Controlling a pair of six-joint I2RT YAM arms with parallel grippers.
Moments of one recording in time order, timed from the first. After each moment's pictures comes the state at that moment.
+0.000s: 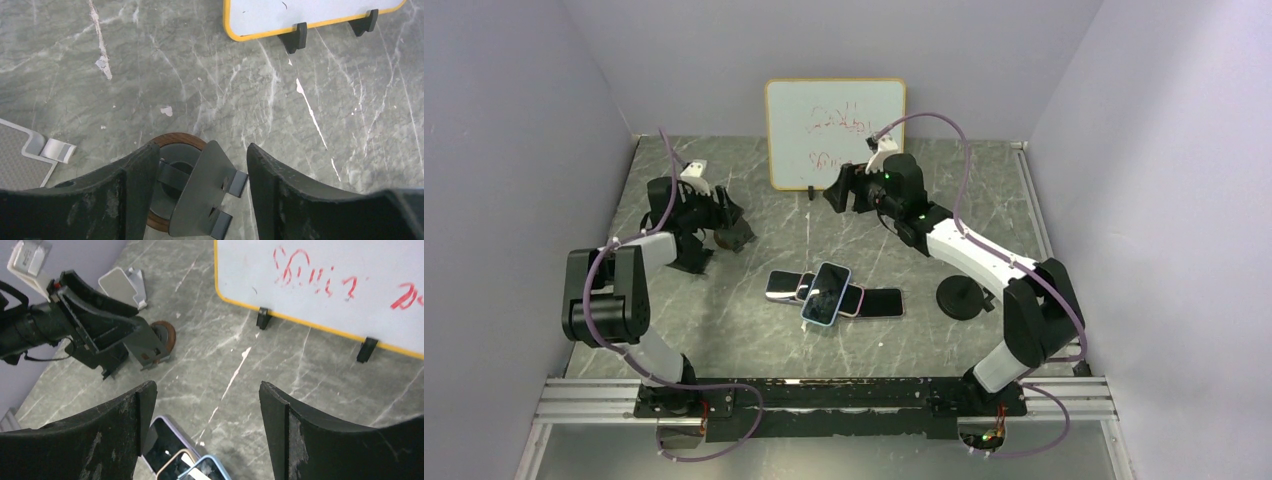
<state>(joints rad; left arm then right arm) 0.07 1.63 0.77 0.39 0.51 -0.07 0.56 1.58 1.13 0.16 -0.14 0.36</state>
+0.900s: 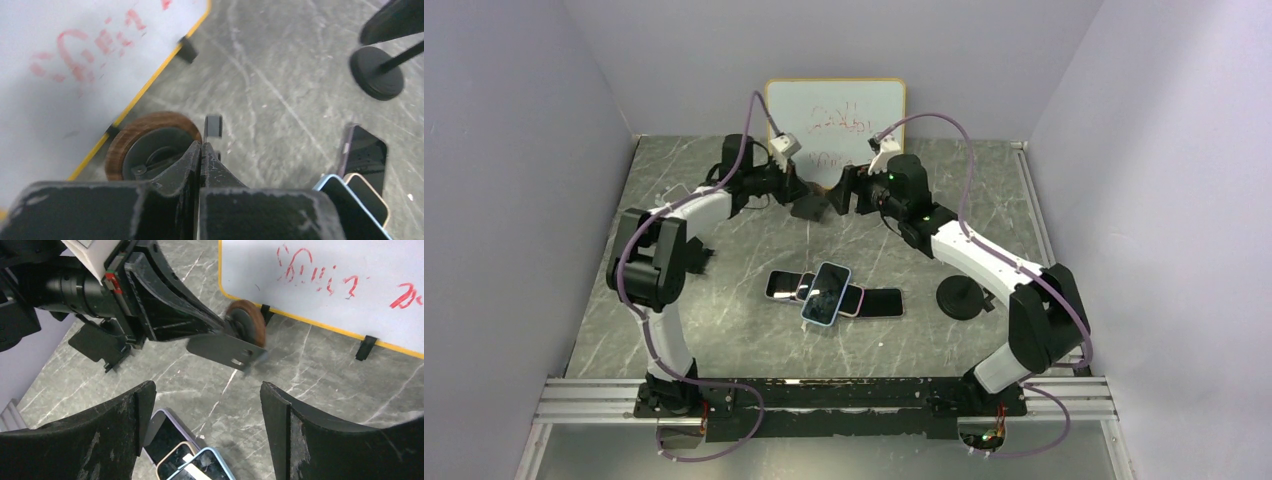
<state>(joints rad) -0.23 1.90 1.24 0.16 0.79 0.11 0.56 1.55 1.10 0.14 -0.17 0.35</state>
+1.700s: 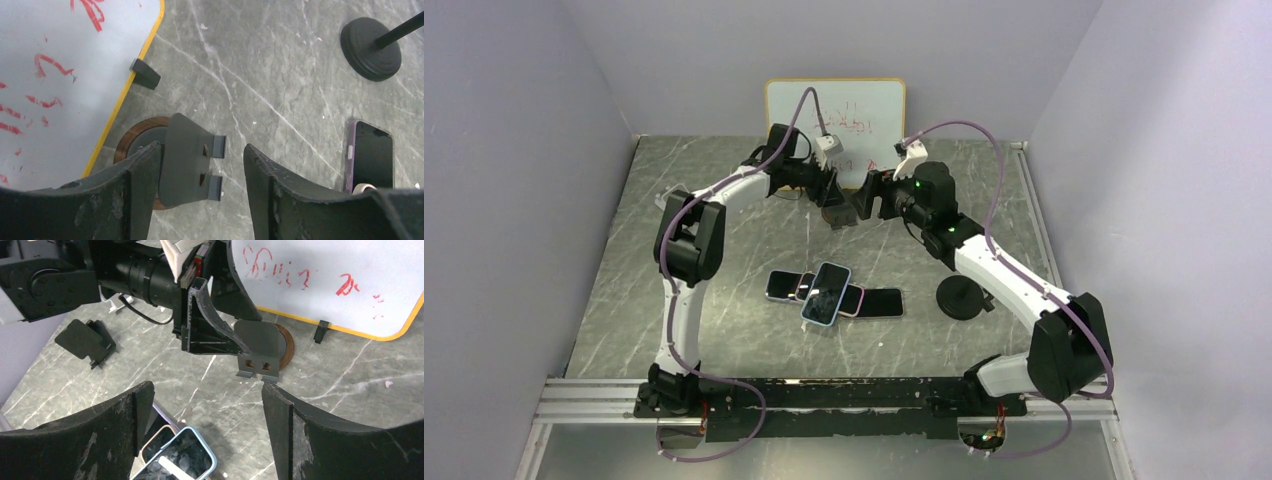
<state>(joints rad) -0.40 2.22 1.71 -0.14 0.88 0.24 0.49 1.37 0.99 0.10 -0.16 0.31</state>
